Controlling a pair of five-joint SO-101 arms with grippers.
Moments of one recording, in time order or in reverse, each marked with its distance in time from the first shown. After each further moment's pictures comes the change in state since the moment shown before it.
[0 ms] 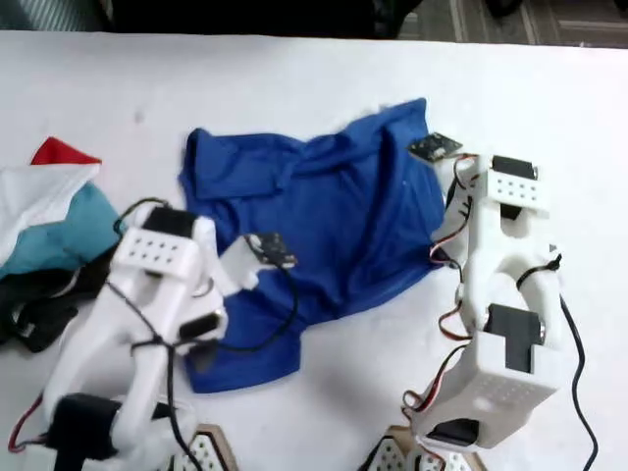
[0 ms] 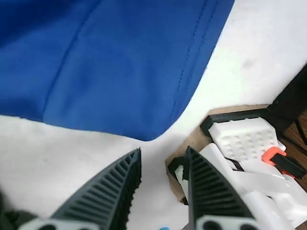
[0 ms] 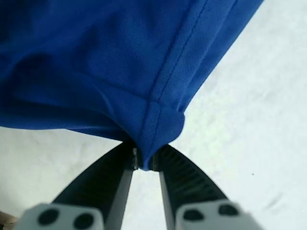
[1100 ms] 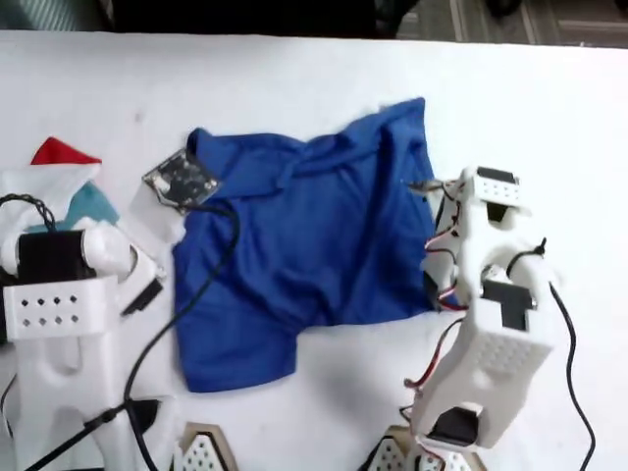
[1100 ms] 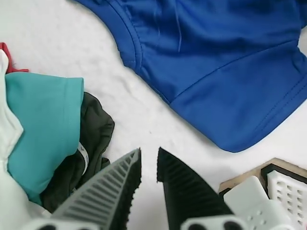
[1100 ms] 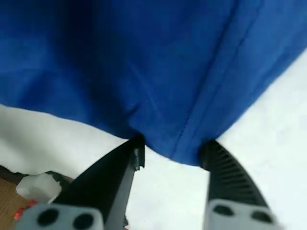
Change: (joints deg) left arm -16.8 -20.9 -17.8 5.0 2.7; right arm 0.2 12.8 -0.8 11.2 -9.7
